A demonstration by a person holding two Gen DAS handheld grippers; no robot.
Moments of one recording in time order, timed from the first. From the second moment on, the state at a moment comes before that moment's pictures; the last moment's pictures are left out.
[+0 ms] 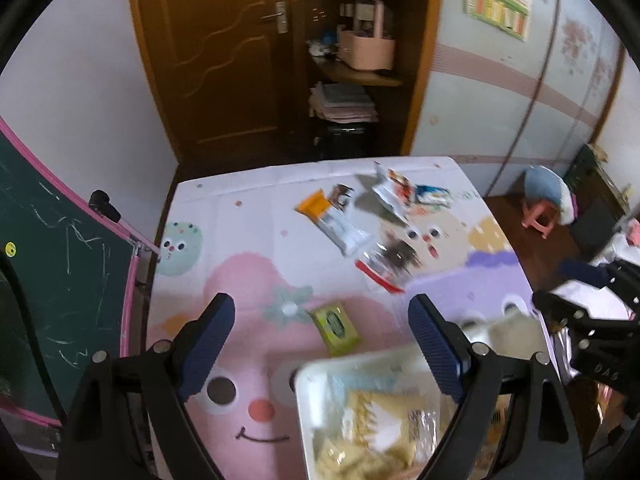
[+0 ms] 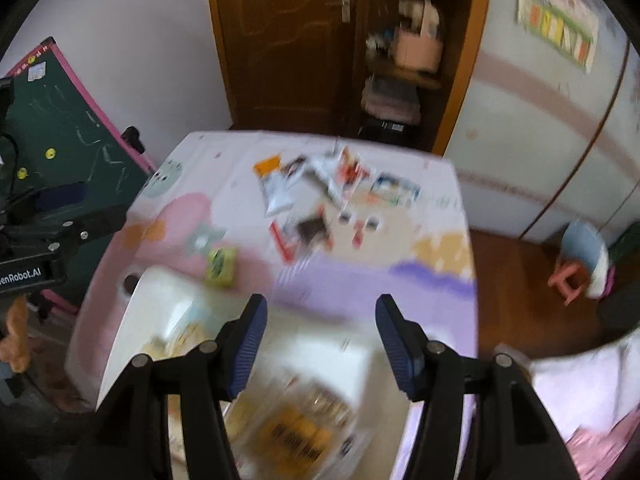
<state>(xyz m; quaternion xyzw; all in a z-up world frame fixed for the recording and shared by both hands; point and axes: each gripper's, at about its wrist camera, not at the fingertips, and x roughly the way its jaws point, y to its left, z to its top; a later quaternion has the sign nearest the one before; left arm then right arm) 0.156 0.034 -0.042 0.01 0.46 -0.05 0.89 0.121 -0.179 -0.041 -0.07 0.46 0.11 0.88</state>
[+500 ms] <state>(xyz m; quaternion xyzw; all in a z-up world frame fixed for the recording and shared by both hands) 0.249 0.034 -0.171 -0.11 0.60 0.00 0.79 0.283 -0.165 -0.125 -0.03 0.56 0.13 0.81</state>
